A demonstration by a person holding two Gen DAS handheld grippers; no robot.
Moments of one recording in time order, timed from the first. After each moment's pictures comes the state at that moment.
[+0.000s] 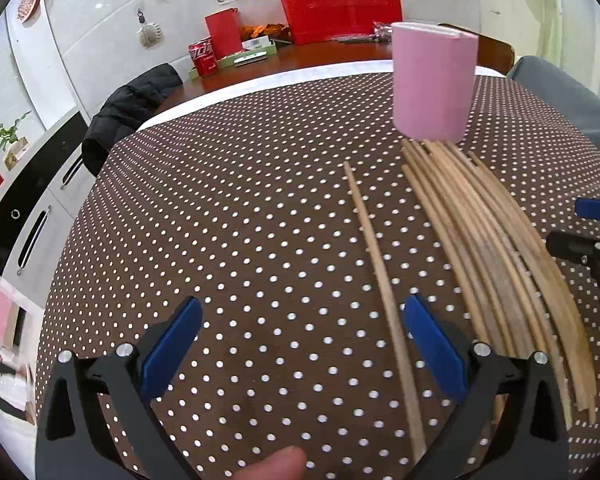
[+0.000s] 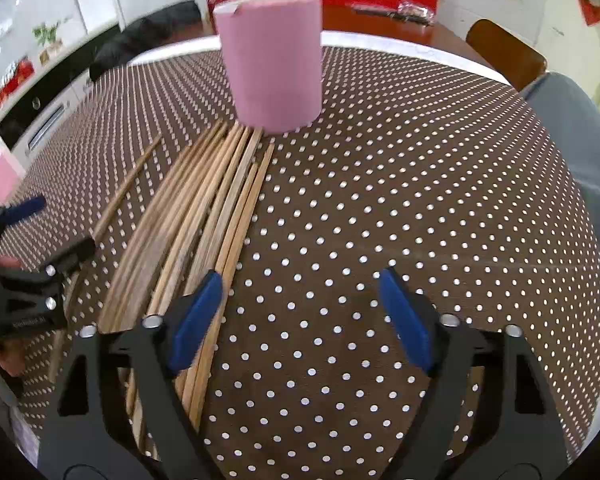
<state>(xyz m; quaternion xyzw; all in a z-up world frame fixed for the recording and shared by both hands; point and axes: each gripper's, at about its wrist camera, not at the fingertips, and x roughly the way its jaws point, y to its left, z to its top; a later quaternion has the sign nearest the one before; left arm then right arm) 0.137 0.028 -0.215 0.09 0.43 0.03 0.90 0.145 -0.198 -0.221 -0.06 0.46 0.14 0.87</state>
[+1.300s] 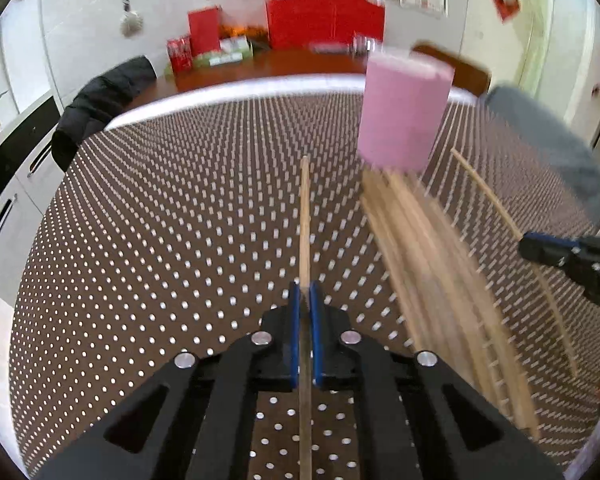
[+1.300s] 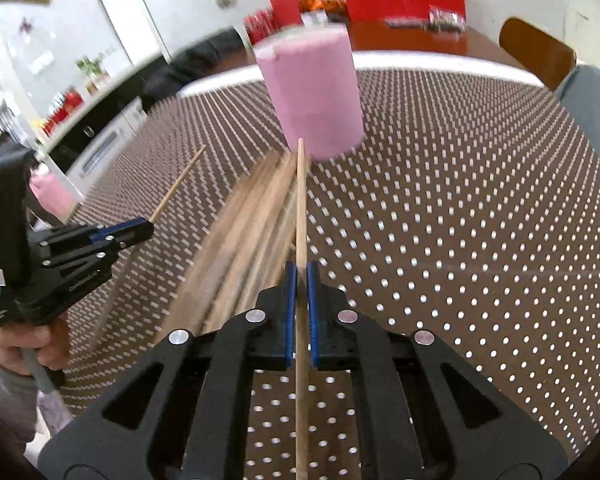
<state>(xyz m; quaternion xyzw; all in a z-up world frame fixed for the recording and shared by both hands) 0.143 0.026 -0.181 0.02 0.42 -0.05 0.91 0.137 -0.216 -0.190 0.04 0.41 0.24 0.88</state>
